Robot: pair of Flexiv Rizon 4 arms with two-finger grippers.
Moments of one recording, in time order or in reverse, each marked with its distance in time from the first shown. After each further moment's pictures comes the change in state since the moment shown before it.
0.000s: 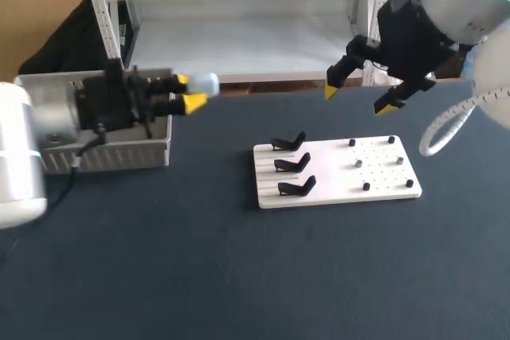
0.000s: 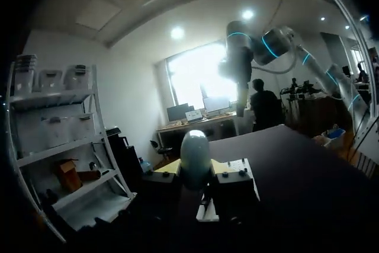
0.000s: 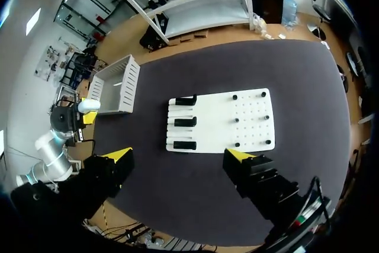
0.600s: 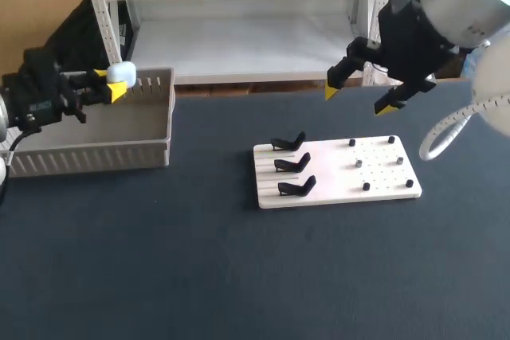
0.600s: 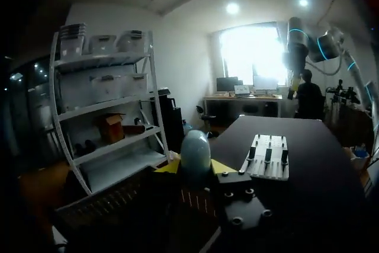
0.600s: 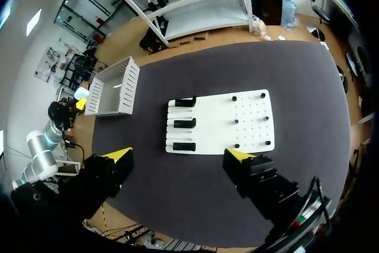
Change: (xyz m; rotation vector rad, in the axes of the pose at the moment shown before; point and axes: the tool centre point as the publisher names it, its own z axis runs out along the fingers) left arm 0.054 0.079 -0.112 -0.337 0.239 -0.204; right arm 0.000 0.000 0.000 0.000 -0.014 0.000
